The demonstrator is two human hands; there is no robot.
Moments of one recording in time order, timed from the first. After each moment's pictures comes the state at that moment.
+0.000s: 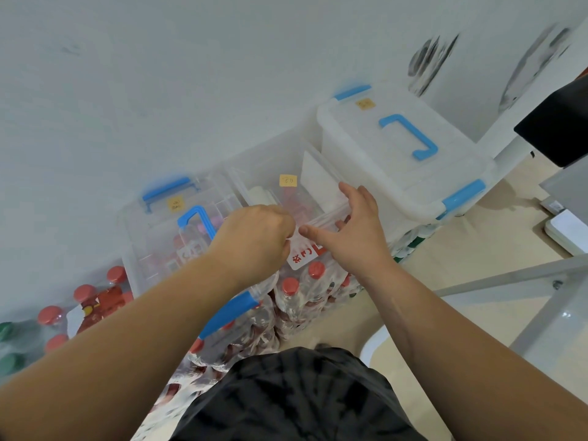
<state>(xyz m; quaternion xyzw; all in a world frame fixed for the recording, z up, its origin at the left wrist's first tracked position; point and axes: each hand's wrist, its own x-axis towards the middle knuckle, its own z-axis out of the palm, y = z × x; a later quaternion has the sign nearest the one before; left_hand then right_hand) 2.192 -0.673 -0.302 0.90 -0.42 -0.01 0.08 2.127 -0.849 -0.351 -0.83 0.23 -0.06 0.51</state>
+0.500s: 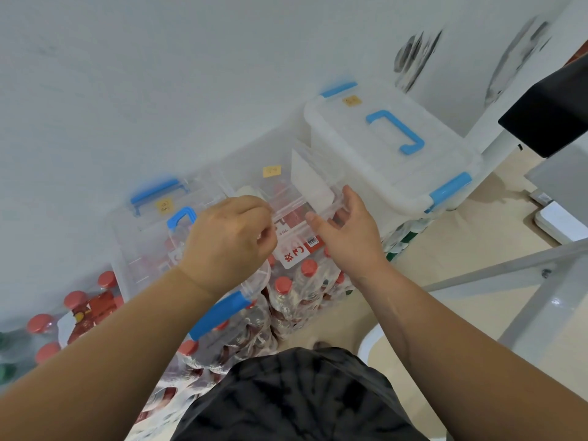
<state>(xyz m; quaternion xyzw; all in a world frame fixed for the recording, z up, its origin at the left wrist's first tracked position) 2.179 -0.658 -0.293 0.86 -0.43 0.16 0.21 2.116 -0.844 -0.343 -0.75 0.27 -0.07 0.60</state>
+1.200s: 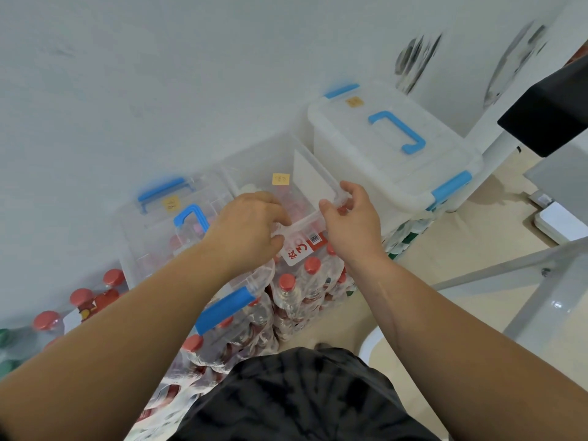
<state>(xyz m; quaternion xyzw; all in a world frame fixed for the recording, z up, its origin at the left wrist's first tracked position) 2.195 -0.672 -0.292 0.91 -0.40 -0.04 0.11 2.129 -0.839 -0.341 -0.75 0.34 -0.11 0.55</state>
